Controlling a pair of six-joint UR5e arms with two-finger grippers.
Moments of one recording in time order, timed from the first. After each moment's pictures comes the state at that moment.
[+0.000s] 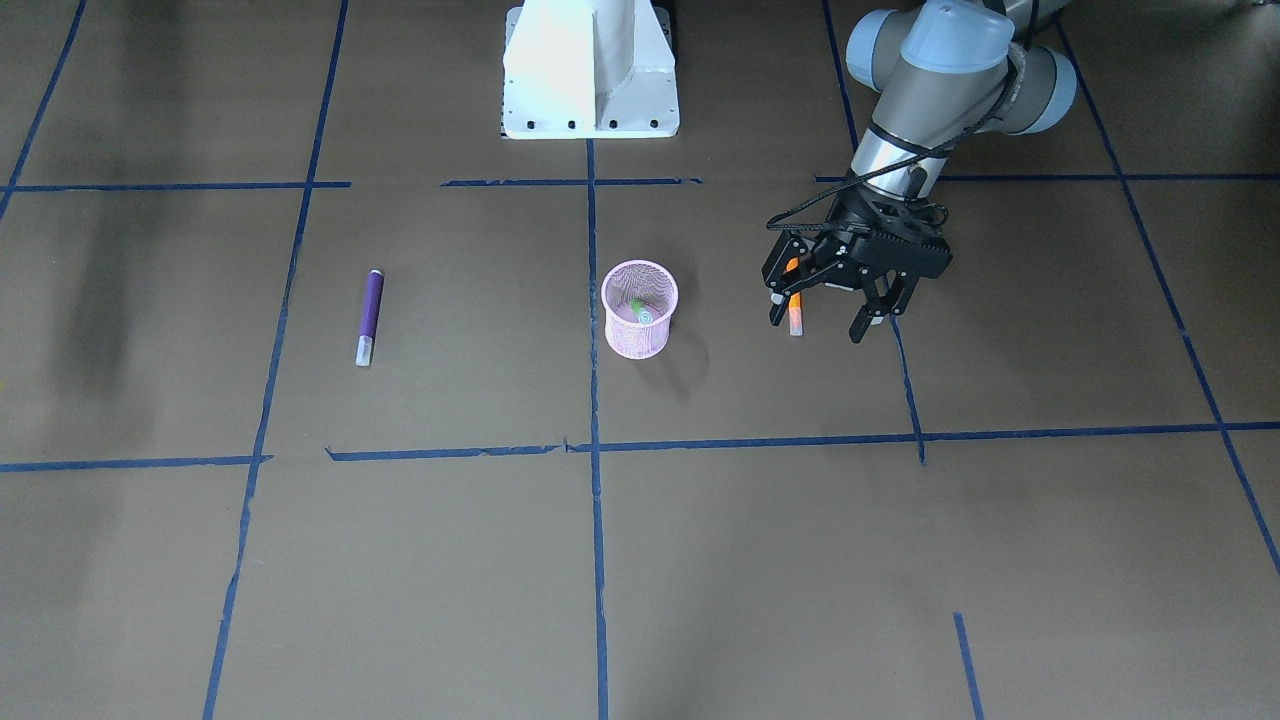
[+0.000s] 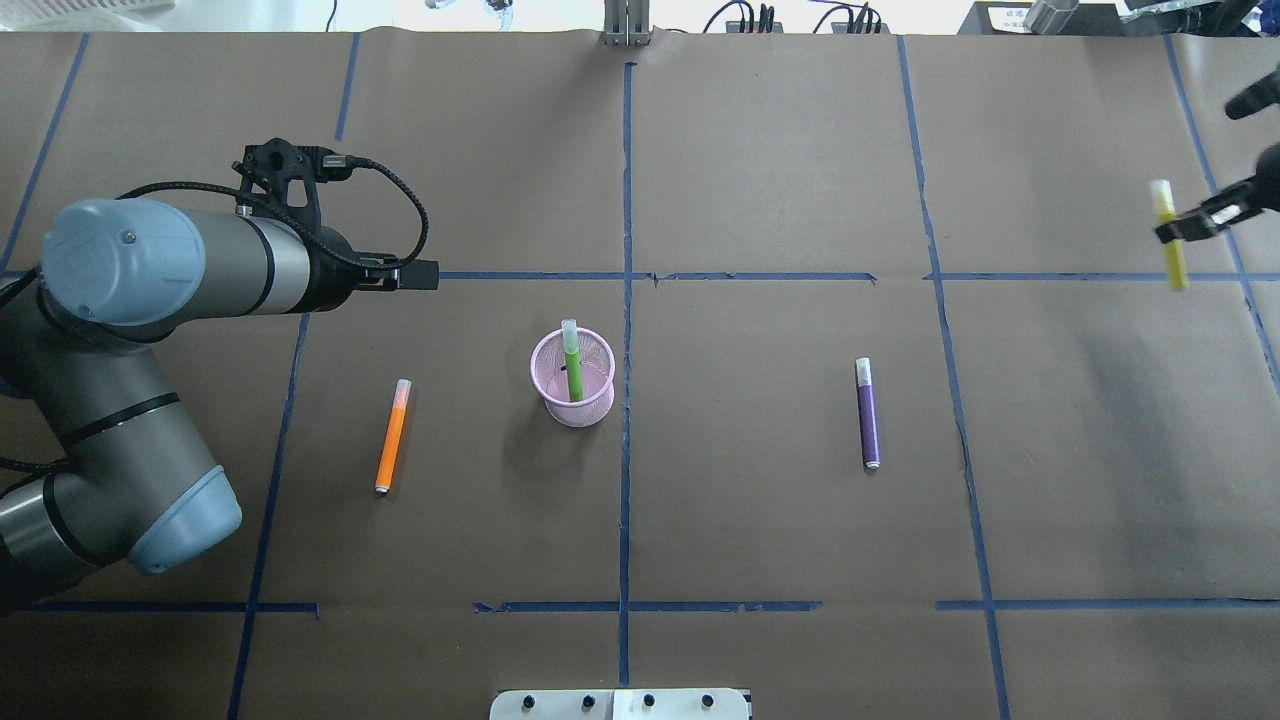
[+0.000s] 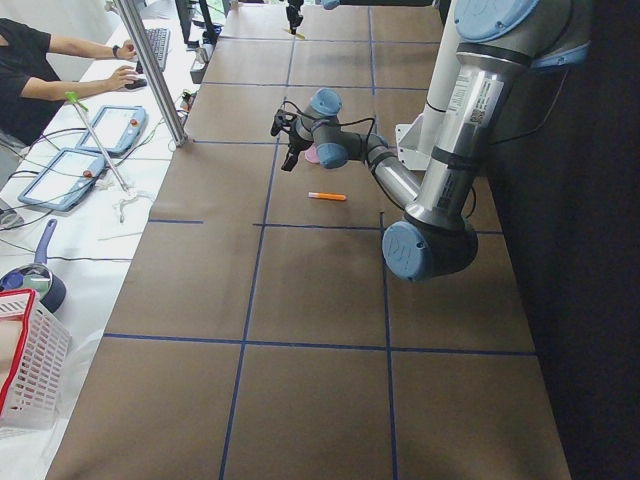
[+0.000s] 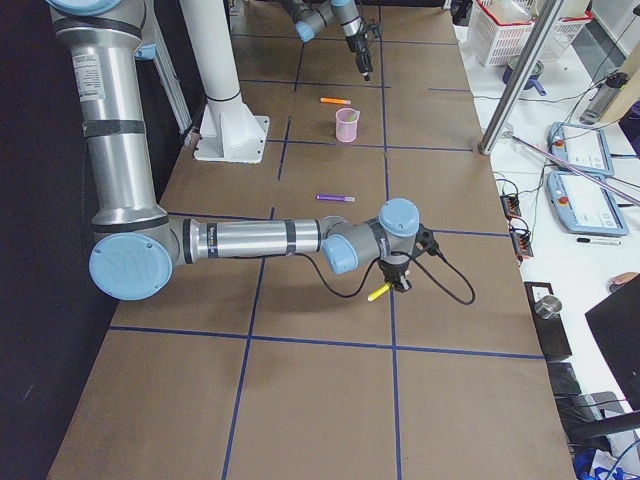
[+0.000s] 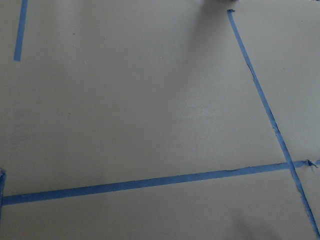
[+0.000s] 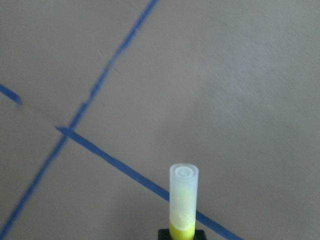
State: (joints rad) left arm -0.68 -1.90 -1.85 -2.09 -1.70 -1.08; right arm 1.21 -1.42 1.56 -0.99 2.33 0.23
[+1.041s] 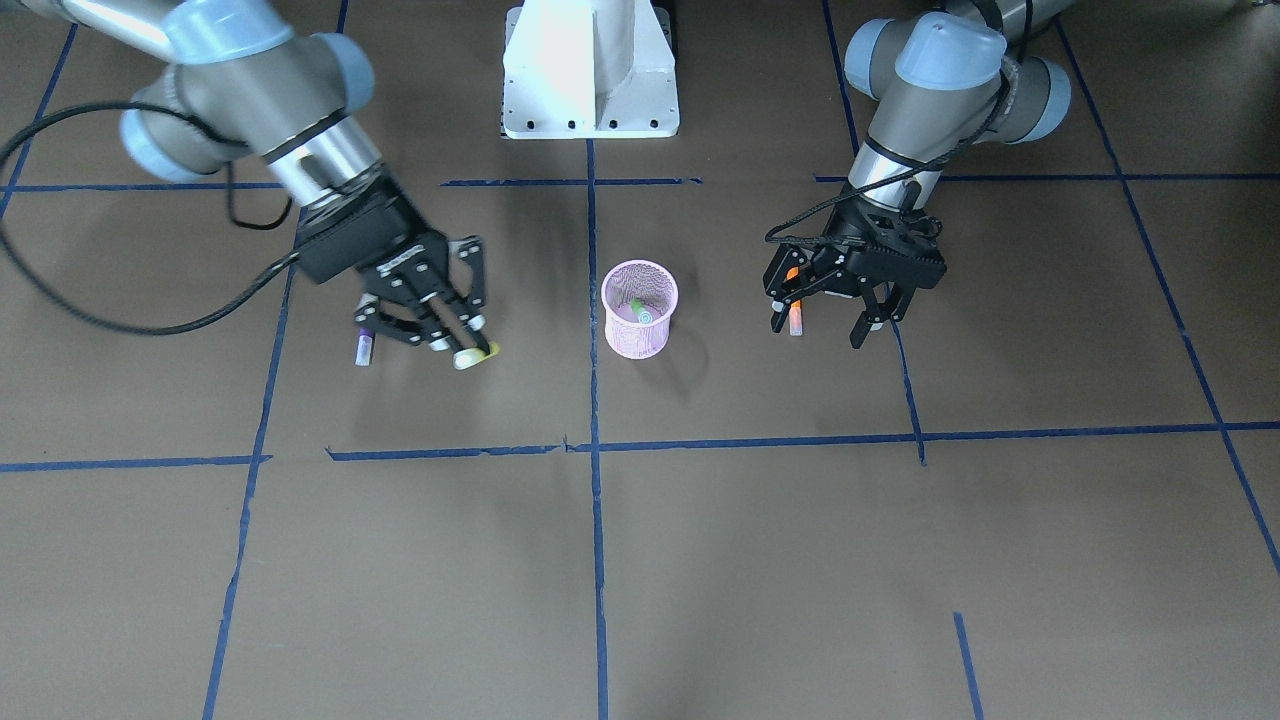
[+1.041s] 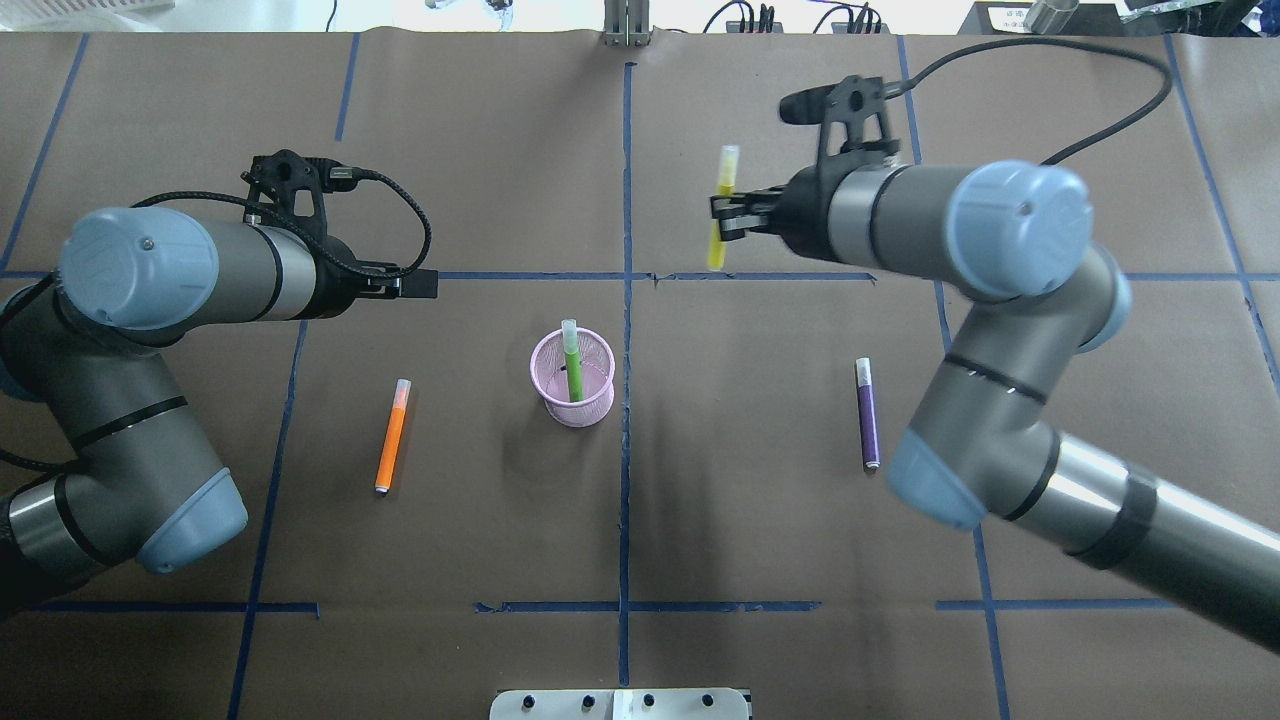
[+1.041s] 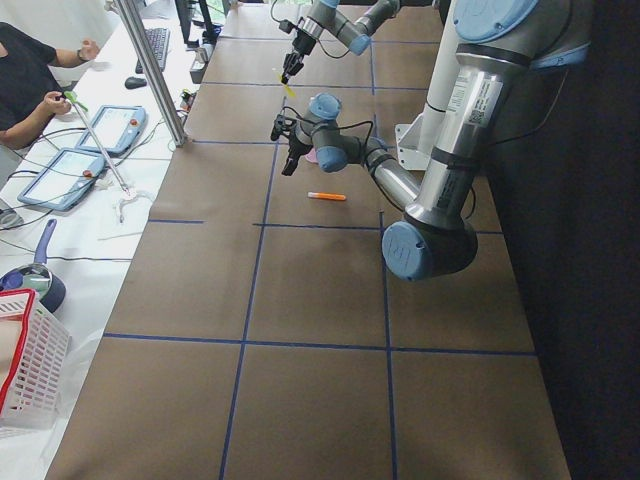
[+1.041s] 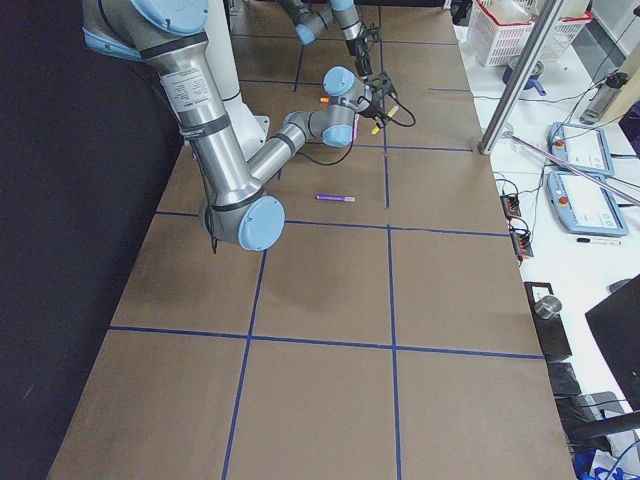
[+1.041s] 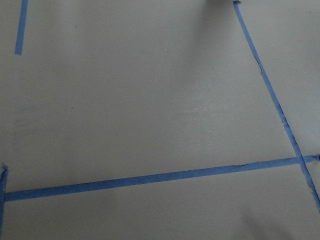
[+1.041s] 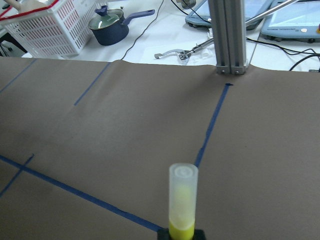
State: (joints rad) left arm -0.67 -1.90 -1.81 -2.09 -1.70 -1.07; right arm 0.61 -1.06 1.75 -0.84 1.58 0.96
